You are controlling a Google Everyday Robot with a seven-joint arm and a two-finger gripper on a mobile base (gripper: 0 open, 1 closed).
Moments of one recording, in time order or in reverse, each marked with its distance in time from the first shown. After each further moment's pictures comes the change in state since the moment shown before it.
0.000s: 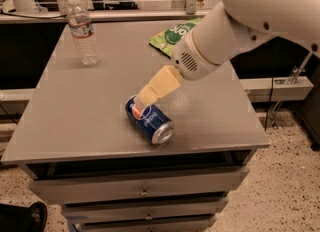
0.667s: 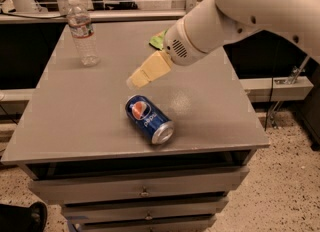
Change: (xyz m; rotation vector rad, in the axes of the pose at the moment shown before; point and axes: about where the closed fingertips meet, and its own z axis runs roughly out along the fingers) arm -0.044 -0.027 0.010 0.045 -0.119 -0.047
